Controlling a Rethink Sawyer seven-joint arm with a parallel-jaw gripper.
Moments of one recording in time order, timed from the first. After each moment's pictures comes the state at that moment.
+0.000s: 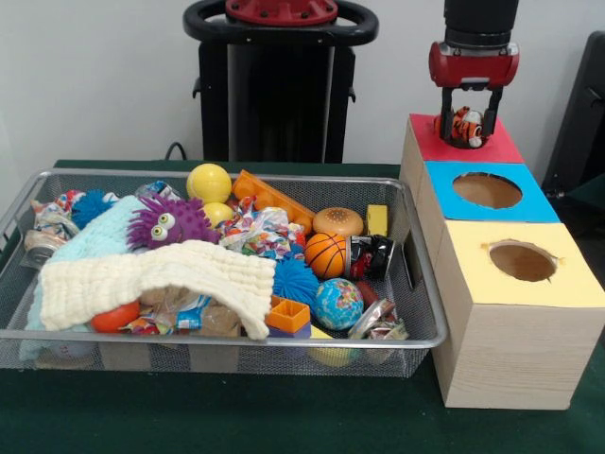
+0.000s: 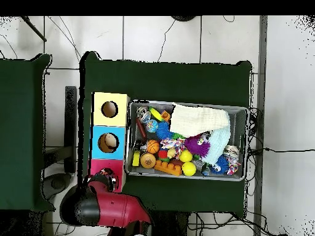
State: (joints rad) arm 0.13 -0.85 -0.02 2.21 0.29 0.12 1.57
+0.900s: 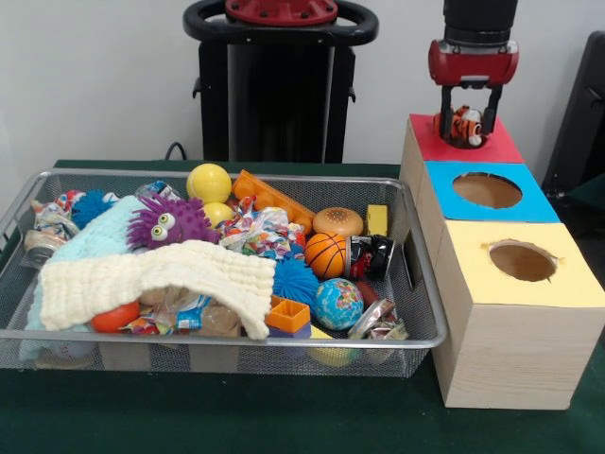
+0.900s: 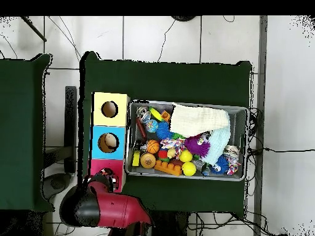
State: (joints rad) arm 0.13 -0.86 -0.02 2.22 0.29 0.12 1.57
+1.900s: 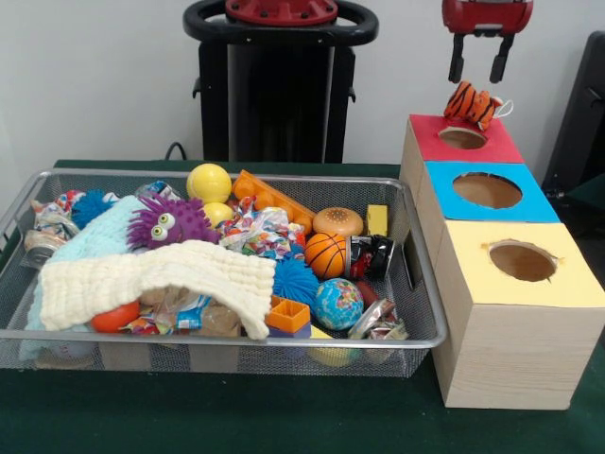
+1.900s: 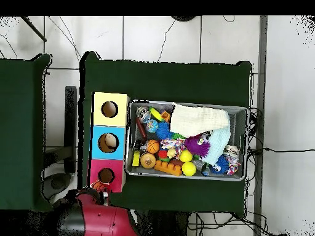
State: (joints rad) arm 0.29 -0.97 -0.17 2.18 0.29 0.40 1.57
